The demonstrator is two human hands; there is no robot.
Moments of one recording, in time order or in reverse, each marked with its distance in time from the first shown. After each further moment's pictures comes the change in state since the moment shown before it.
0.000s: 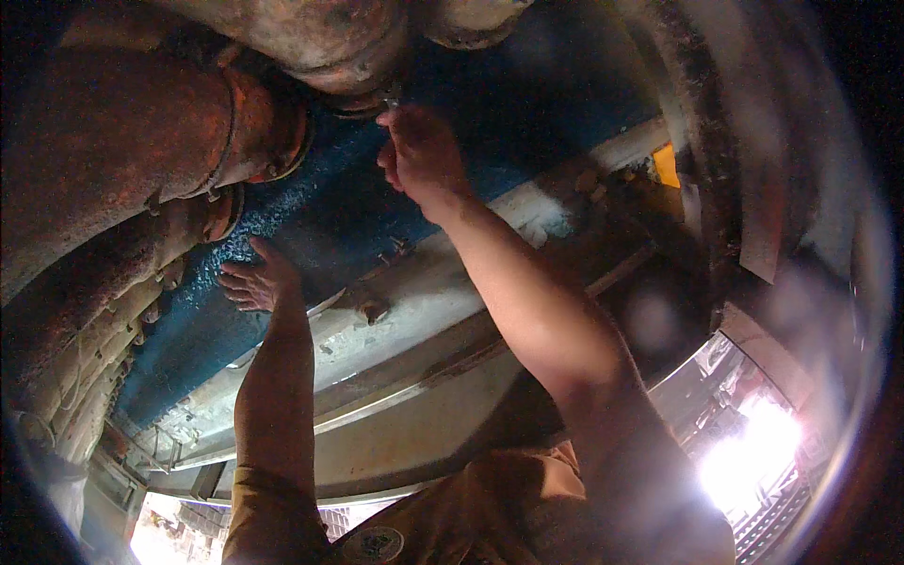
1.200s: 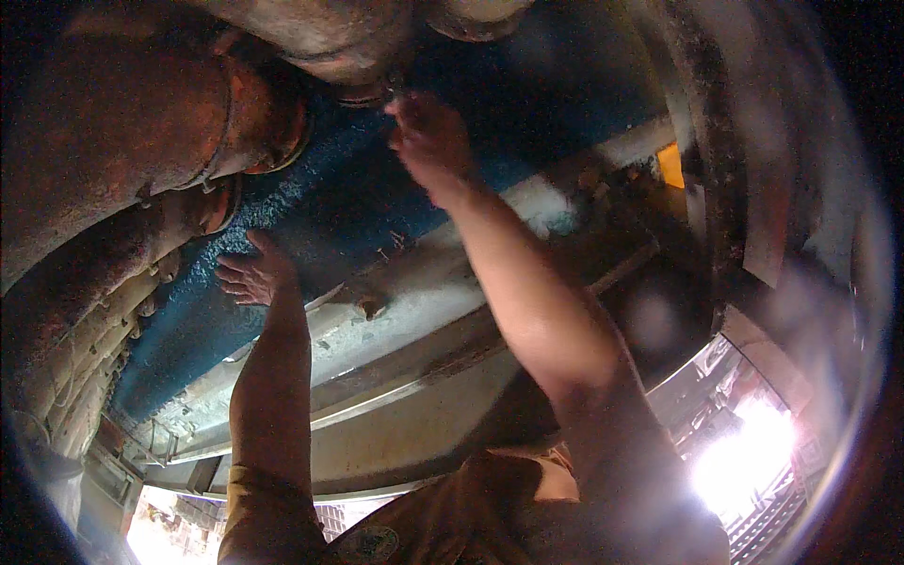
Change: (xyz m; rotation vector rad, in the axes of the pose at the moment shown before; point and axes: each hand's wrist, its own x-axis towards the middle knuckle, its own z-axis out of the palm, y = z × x) left_hand 0.002 -0.001 0.003 -0.008 0.004 0.026; right_hand 0.016 0.006 -0.008 -0.188 -0.011 -0.120
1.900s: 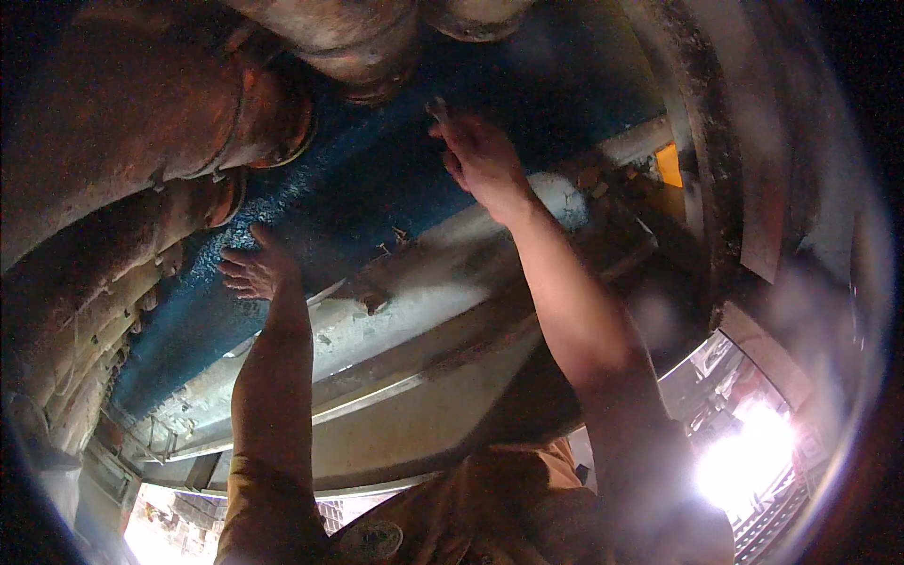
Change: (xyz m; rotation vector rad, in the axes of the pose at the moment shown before) left_hand 0.002 -0.009 0.008 0.018 -0.004 -0.008; right_hand -0.042 -0.021 -0.055 0.074 -0.077 0.268
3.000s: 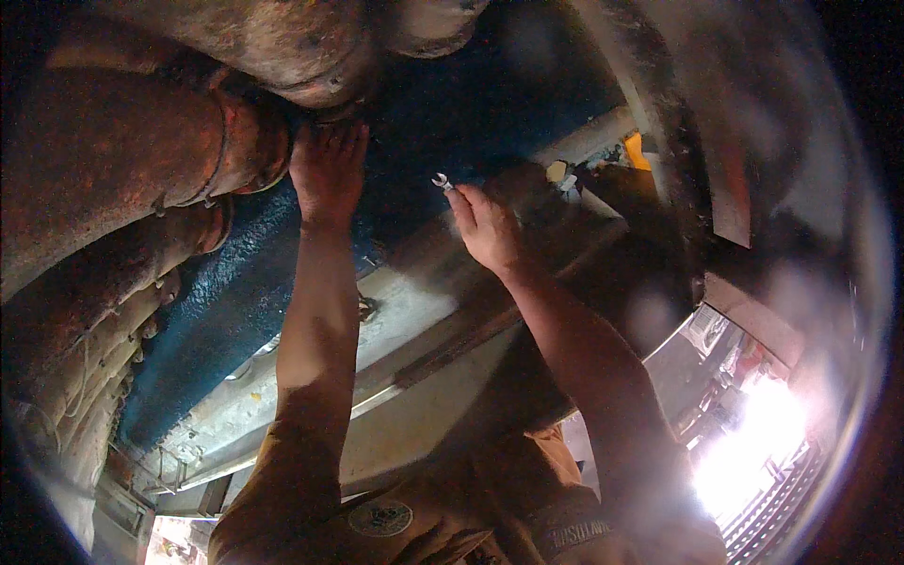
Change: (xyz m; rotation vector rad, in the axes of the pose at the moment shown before) left_hand -0.072 0.192 -0.058 -1.992 -1.528 -0.263; right_hand -0.065 0.053 -0.031 -0.802 0.281 -0.254
